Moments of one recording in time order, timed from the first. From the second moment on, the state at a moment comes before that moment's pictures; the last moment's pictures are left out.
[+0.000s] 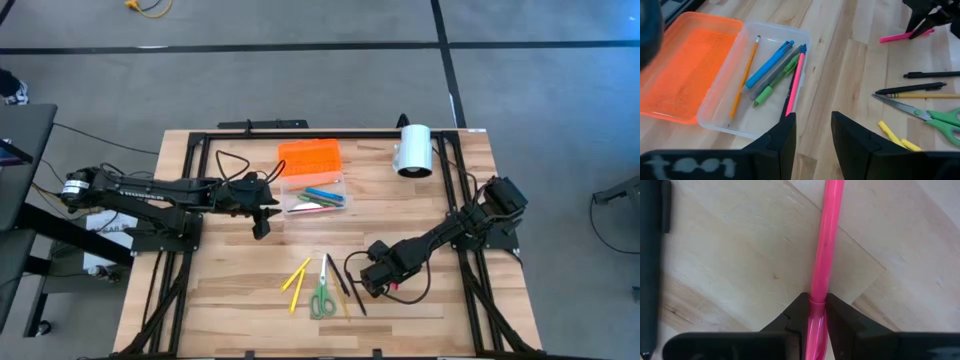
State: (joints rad) left arm 0.00 1.08 0.73 -0.35 -0.19 -0.25; right arm 0.47 1.79 1.01 -0.73 0.01 1.30
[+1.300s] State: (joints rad) left arm 0.00 1.08 0.73 -0.36 -0.31 -0.34; right arm 0.44 1.79 1.01 -0.73 -0.03 1.23
